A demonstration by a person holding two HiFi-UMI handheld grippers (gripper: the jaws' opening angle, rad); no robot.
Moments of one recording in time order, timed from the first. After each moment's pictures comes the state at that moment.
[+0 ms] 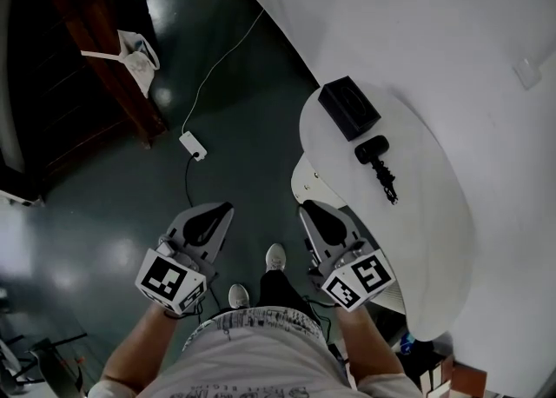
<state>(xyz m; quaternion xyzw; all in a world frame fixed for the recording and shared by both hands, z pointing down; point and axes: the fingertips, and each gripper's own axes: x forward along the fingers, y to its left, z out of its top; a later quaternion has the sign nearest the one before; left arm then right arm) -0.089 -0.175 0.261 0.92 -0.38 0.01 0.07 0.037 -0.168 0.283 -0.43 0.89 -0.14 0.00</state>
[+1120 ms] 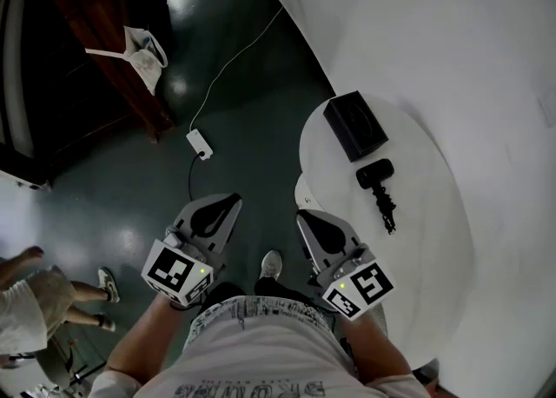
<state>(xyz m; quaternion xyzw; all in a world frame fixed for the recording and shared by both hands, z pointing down) -0.034 -0.254 0.259 0.91 -0.41 0.02 0.07 0.068 -0.226 0.275 -0.35 0.92 -0.14 -0.03</state>
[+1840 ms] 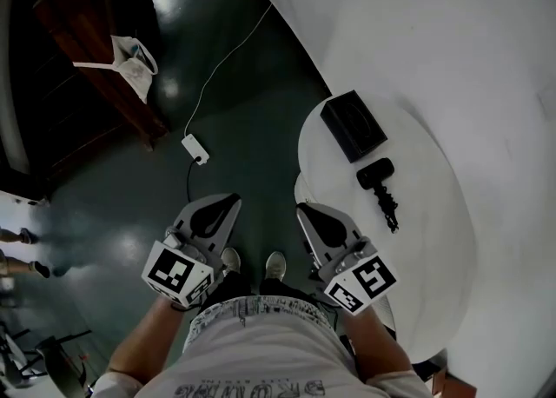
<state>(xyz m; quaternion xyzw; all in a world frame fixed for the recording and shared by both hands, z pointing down) -0.044 -0.284 0.259 0.92 -0.39 0.02 0.08 0.056 -0.261 0.267 -0.37 0.92 -0.14 -0.02</state>
